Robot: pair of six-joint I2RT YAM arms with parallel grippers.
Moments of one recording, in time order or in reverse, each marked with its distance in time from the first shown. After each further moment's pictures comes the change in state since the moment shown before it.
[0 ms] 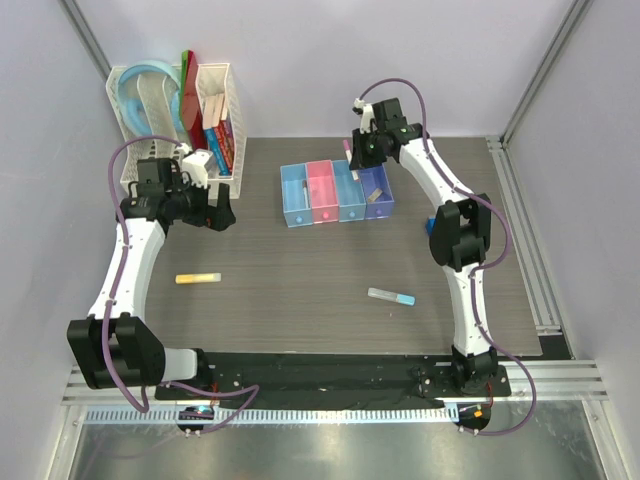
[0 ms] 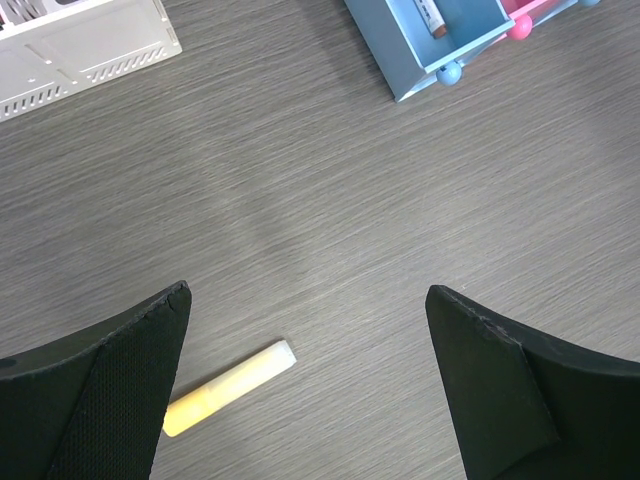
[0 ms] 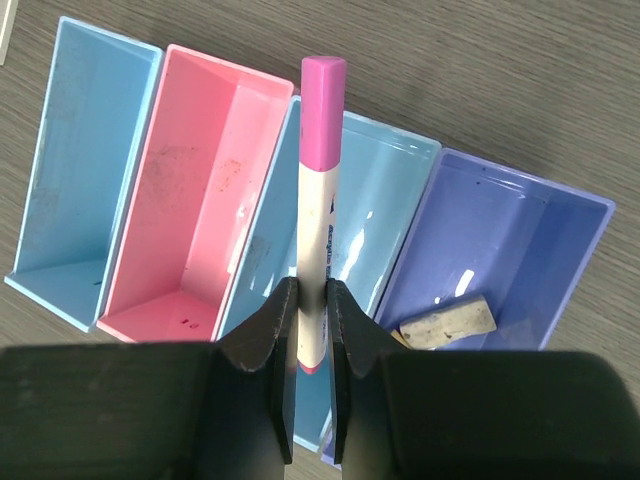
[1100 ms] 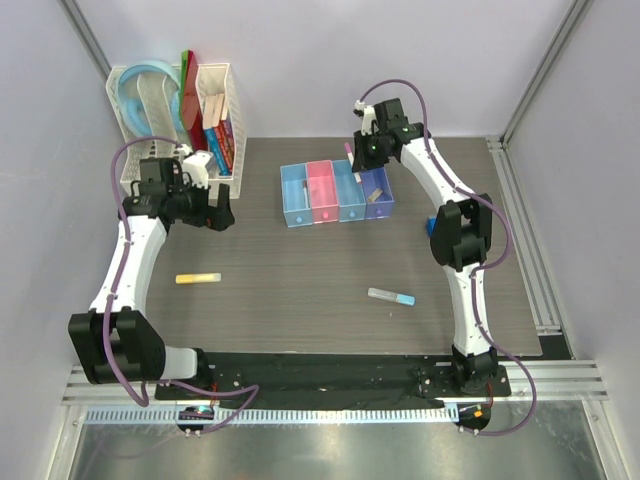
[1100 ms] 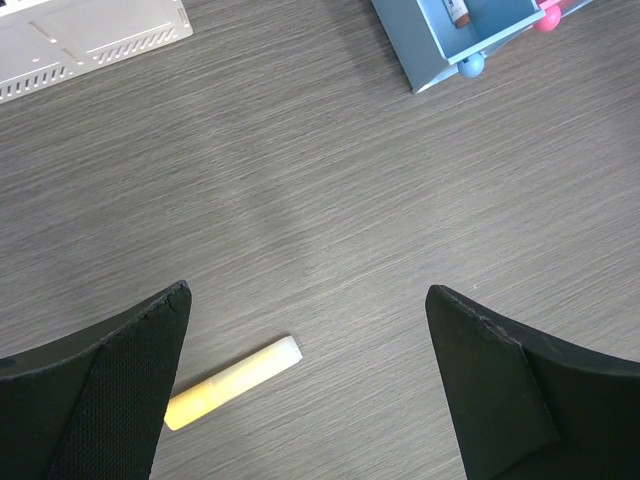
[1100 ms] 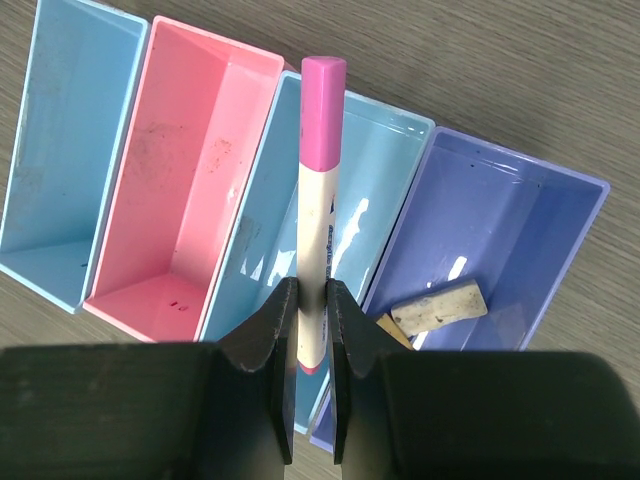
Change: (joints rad) left arm 0.000 0.026 -0.002 0.001 -0.033 -0.007; right arm -0.005 -0.003 0.000 -0.034 -0.005 -0.031
